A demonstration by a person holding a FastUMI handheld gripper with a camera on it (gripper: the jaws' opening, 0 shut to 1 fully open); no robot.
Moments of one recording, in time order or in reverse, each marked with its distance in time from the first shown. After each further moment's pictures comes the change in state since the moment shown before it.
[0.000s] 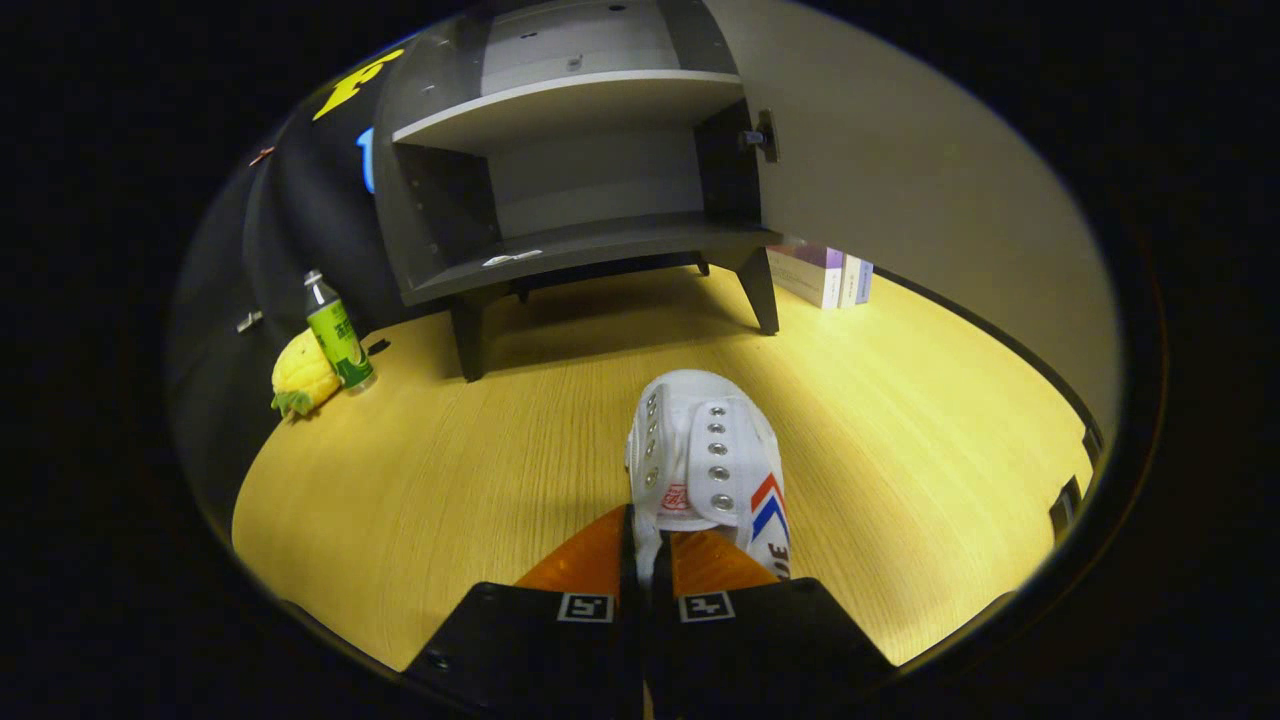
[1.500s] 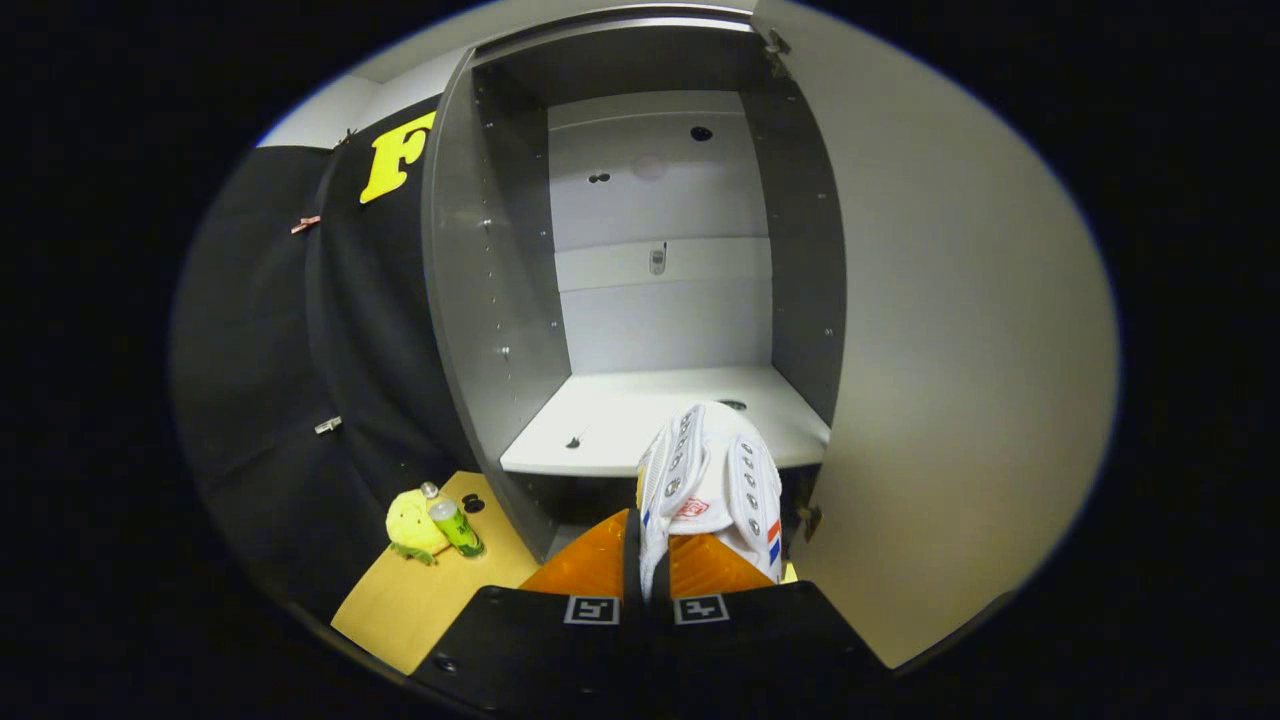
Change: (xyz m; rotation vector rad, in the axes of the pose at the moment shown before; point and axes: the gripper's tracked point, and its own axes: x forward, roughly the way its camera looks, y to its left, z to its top) arm -0.117 0.097 0.368 -0.120 -0.249 0.172
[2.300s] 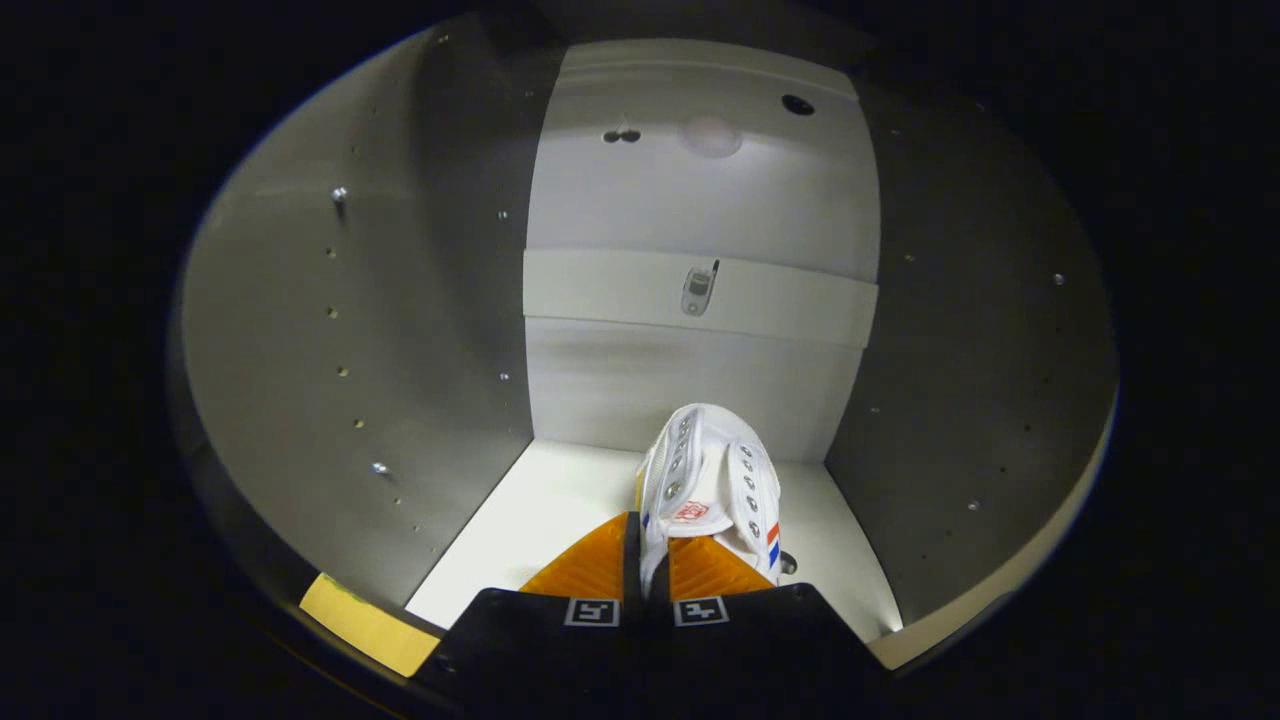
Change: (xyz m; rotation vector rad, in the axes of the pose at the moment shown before) arm 0.215 0.012 0.059 -0.167 0.060 -0.037
